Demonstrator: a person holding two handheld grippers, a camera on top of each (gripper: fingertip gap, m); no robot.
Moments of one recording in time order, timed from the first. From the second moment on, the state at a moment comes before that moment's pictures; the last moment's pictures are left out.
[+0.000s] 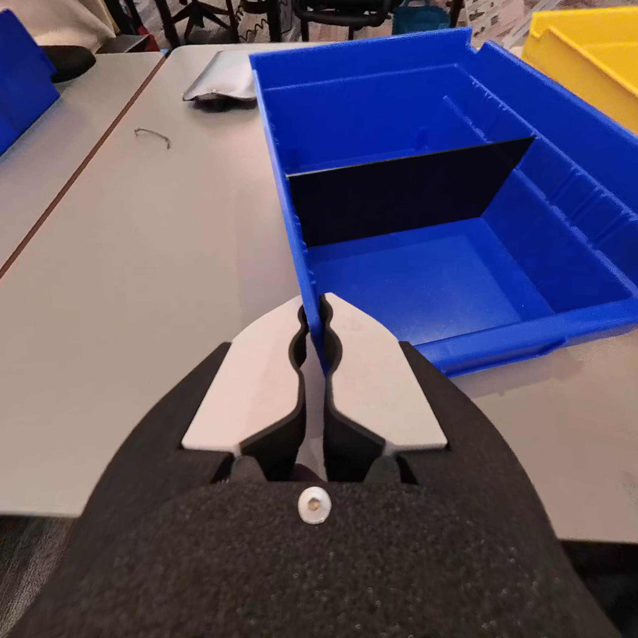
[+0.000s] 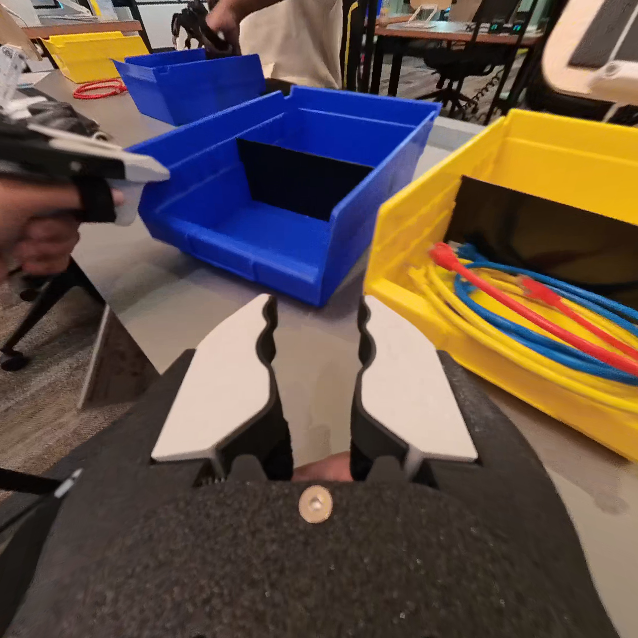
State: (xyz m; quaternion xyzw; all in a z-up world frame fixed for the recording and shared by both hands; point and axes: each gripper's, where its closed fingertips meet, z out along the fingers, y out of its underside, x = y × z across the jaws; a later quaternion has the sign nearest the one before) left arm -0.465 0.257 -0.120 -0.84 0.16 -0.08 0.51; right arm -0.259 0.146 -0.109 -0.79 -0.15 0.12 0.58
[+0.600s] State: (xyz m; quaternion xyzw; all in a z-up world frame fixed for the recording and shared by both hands) left arm -0.472 0.112 -0.065 -0.76 0.09 0.01 0.64; right arm -0.284 0.148 -0.070 -0.76 -0.15 0.06 0.63
